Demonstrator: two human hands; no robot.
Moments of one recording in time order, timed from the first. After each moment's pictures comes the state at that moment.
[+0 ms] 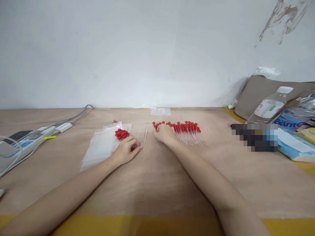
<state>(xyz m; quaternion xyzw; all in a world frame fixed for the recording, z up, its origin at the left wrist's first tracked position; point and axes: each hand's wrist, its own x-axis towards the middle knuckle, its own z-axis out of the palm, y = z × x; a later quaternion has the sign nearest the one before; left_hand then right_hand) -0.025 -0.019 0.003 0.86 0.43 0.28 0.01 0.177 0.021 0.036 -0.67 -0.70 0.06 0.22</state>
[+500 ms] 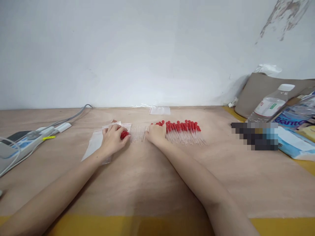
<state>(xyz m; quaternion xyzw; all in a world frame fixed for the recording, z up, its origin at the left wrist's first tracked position) -0.049 -0.003 0.035 0.77 0.57 0.22 -0.19 0.139 0.024 0.034 -0.67 -0.74 0.00 0.12</state>
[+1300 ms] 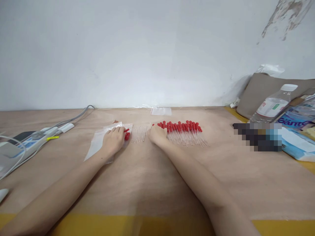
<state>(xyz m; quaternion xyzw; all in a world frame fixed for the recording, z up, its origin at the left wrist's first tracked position) -0.056 0.004 0.032 0.77 0.58 0.10 -0.27 0.140 0.021 0.040 -0.69 -0.71 0.10 0.14</state>
